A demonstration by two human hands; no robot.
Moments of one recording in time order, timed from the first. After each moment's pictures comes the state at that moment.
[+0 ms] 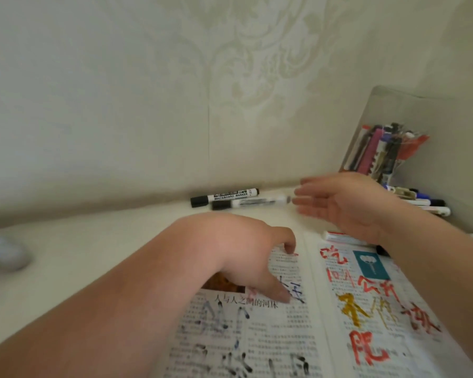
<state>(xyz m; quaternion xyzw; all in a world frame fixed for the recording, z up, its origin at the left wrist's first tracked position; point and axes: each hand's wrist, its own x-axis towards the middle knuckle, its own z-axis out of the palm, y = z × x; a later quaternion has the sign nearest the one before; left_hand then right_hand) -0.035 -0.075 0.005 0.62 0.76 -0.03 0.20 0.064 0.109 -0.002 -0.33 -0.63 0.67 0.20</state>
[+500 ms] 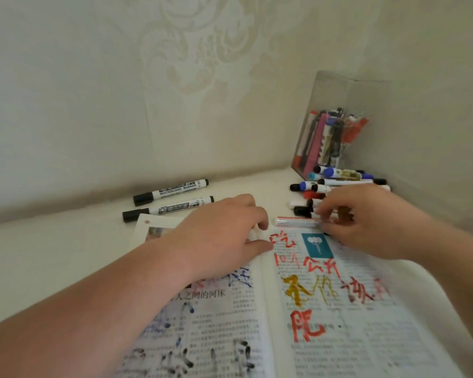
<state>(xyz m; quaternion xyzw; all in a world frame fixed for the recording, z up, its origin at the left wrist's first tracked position) -0.014 -0.047 -0.027 0.66 0.74 0.14 0.01 0.176 0.119 0.012 -0.29 -0.95 0.08 0.04</state>
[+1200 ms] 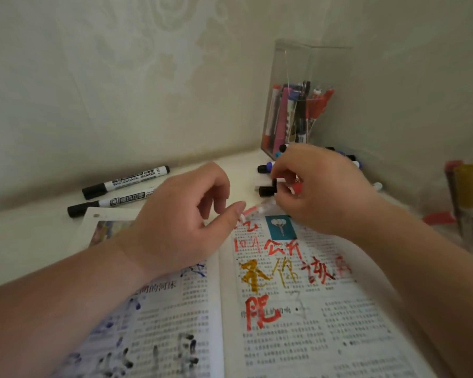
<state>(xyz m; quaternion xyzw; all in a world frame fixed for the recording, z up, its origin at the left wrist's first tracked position) 0.005 -0.035 -0.040 0.65 0.62 0.44 -0.07 0.174 0.119 0.000 -0.21 -0.95 0.02 0.24</state>
